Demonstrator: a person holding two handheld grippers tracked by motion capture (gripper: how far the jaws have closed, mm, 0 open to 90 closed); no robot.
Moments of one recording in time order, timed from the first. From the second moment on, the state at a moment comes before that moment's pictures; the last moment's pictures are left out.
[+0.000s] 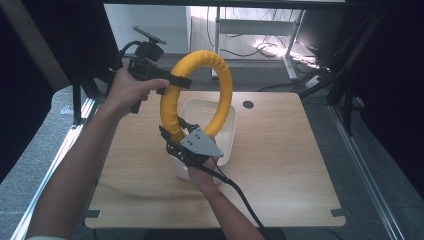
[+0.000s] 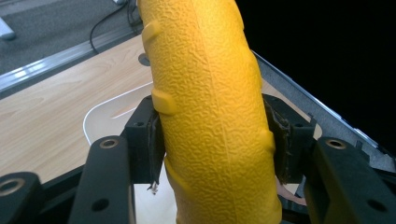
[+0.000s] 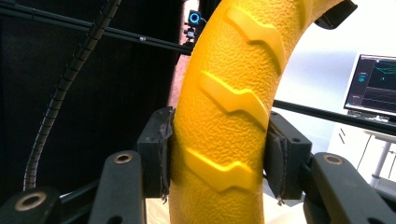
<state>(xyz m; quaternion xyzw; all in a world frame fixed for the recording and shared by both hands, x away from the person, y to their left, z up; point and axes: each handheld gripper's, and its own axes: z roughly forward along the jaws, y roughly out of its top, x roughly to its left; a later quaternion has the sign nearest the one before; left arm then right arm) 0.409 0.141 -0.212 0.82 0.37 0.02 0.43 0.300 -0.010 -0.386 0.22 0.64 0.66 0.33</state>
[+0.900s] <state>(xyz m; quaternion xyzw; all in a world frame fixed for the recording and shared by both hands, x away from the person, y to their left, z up) 0.411 0.131 -0.209 0.81 0.36 0.03 0.45 0.296 -0.006 -0.389 0.19 0.65 0.65 0.34</state>
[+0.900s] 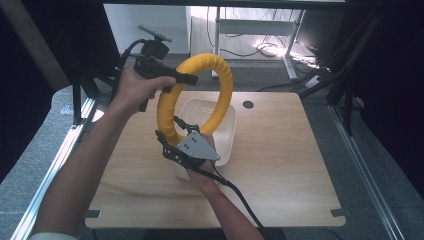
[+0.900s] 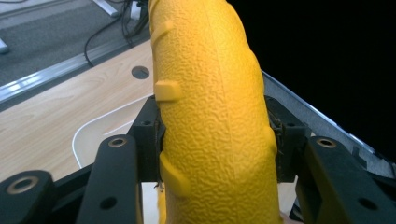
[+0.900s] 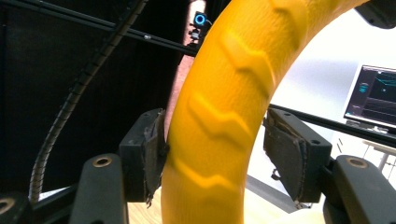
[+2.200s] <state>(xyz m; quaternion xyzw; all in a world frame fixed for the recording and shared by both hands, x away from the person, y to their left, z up) 0.410 0.120 -0.211 0.82 0.36 0.05 0.43 0.255 -0.214 -0.427 0.29 0.69 0.62 0.23</state>
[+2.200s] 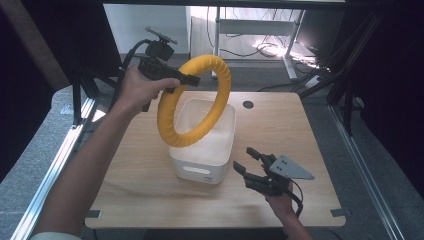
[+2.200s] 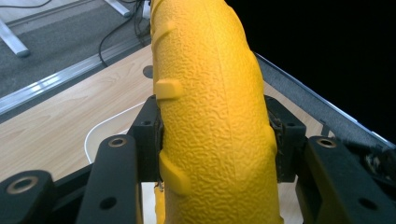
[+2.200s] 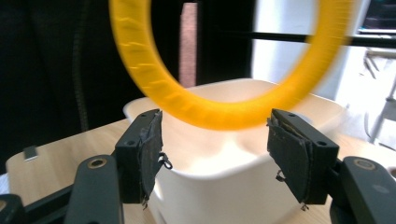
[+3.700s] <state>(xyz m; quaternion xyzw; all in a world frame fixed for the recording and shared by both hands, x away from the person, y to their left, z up) 0.433 0.092 -0.293 0.85 0.37 0.01 0.38 0.261 -0.294 -0.474 0.38 0.66 0.59 0.26</state>
